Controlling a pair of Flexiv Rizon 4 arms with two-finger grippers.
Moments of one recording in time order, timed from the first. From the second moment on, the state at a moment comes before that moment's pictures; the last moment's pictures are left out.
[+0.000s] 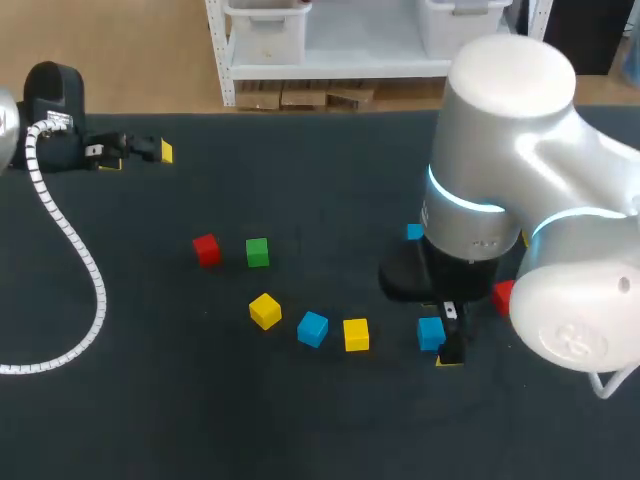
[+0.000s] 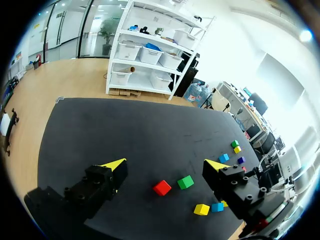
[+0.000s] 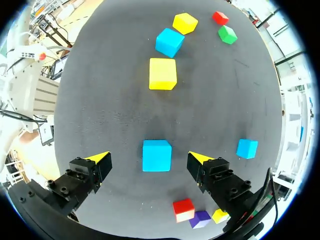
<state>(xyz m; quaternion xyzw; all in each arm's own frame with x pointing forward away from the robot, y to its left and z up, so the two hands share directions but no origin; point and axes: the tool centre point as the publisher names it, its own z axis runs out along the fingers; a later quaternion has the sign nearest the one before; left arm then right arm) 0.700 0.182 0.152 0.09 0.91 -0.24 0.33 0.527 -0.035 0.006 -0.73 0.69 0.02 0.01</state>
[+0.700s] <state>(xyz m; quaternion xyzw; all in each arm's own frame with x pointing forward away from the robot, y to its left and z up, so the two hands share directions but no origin) 0.700 0.182 0.152 0.09 0.91 -0.24 0.33 0.541 -0.029 -0.002 -0.73 0.68 0.02 0.00</state>
